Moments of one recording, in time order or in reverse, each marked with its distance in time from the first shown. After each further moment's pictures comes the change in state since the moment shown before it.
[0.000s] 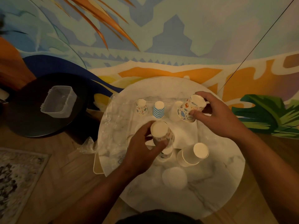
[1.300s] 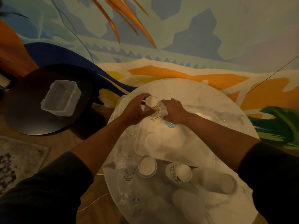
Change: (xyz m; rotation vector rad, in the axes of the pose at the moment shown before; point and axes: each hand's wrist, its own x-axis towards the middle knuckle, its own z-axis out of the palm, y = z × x) left_hand 0.226 -0.124 -0.084 0.314 -0.081 0.048; right_hand 0.222 0.053 0.194 -0.669 -0.402 -0.091
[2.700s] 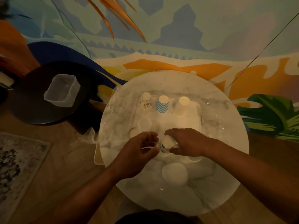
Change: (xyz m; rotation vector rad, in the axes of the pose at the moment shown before) left_hand -0.237 0.141 0.038 -0.322 -0.185 -0.286; right_hand -0.251 -0.008 -0.003 -0.075 -0.194 -0.264
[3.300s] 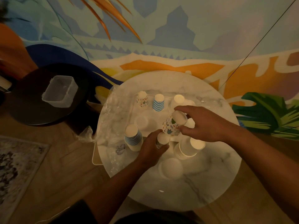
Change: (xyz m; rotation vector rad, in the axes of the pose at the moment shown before) left_hand 0.058 -0.070 0.084 0.202 0.172 0.065; right_hand -0.061 0.001 -0.069 0.288 0.334 0.063
